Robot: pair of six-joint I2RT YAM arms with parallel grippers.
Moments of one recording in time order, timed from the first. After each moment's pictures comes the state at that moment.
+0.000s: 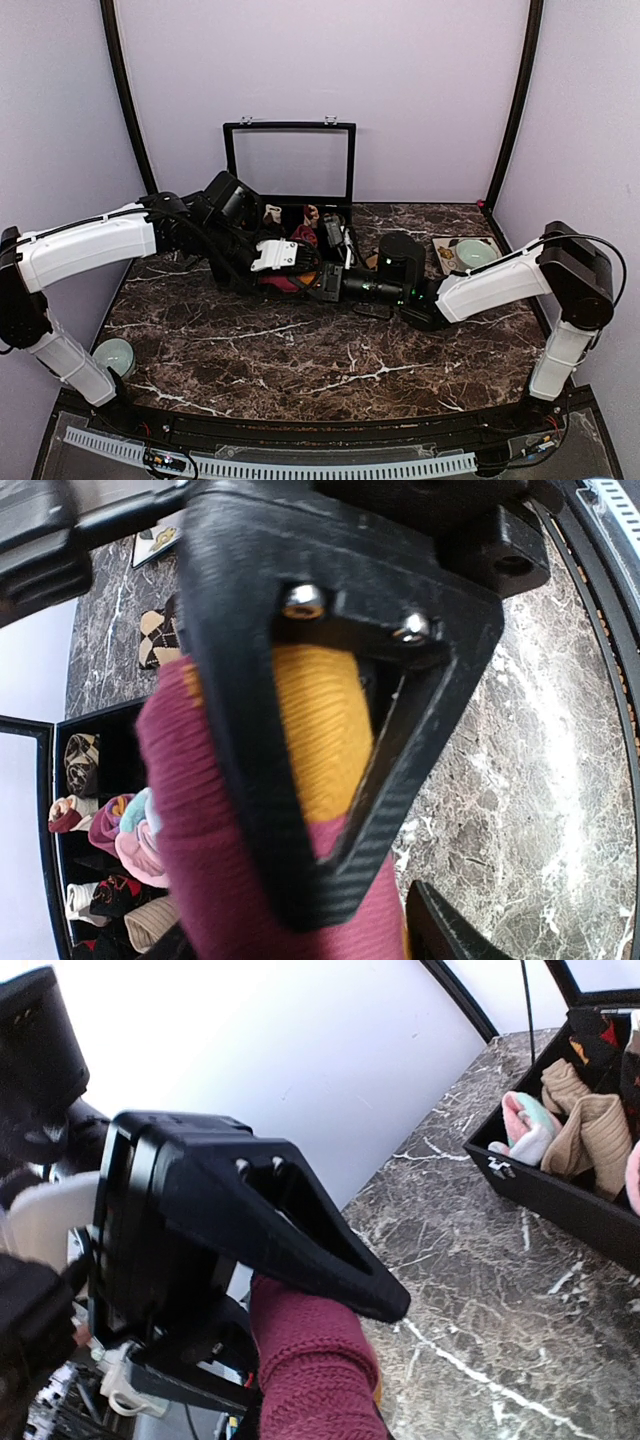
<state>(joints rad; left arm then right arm) -0.82 1.50 1.32 -0.71 0.23 0.89 0.99 1.75 0.89 0.82 -0.38 0.76</state>
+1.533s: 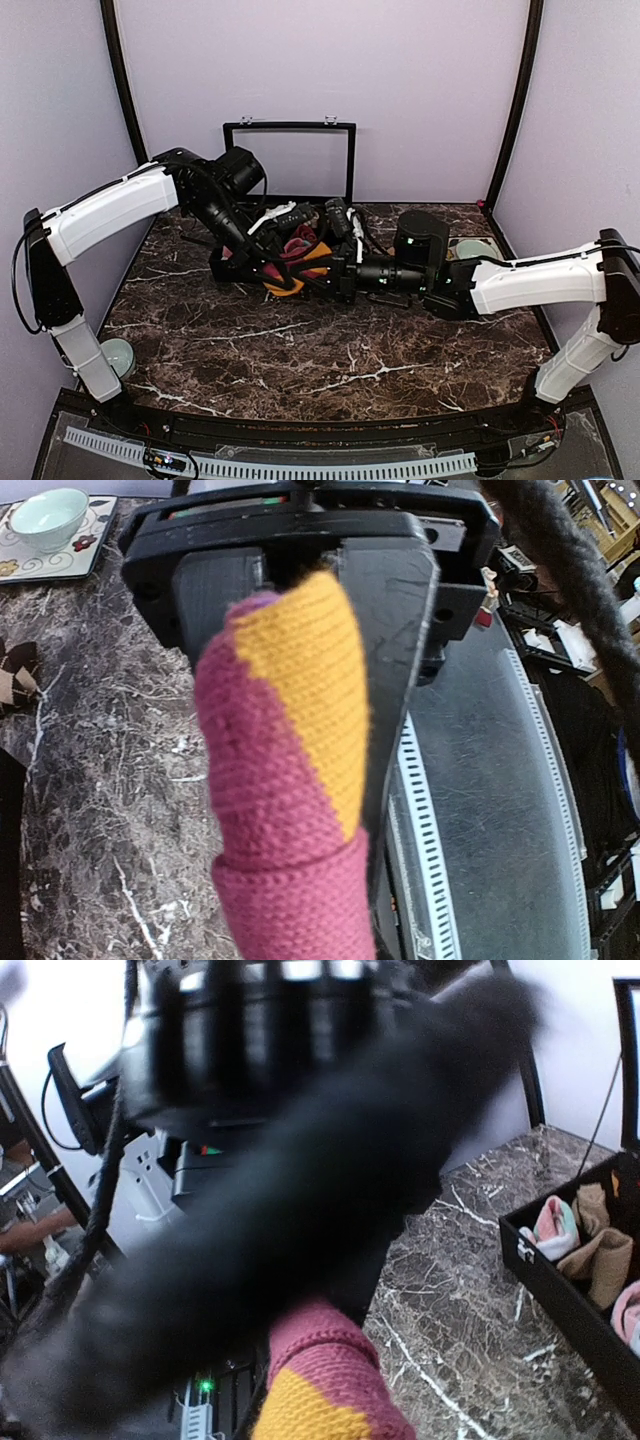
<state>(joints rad) -0.72 1.71 1.70 -1.21 0.88 0.67 1.02 1.53 0.92 0.56 -0.42 0.38</state>
